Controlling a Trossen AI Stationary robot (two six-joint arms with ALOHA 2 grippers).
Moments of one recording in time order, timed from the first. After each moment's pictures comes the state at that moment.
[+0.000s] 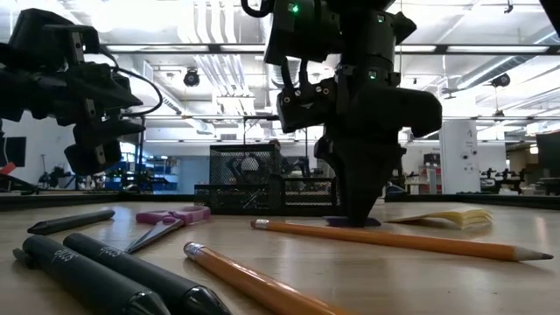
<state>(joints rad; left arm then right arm) 0.06 0.61 0.00 0.39 0.25 -0.96 0.19 2.09 1.43 -0.77 -0.01 0.18</state>
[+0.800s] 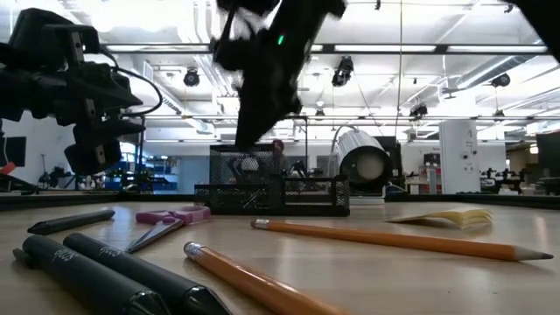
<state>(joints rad) 0.06 0.61 0.00 0.39 0.25 -0.96 0.08 2.16 1.81 -0.78 0.17 0.27</state>
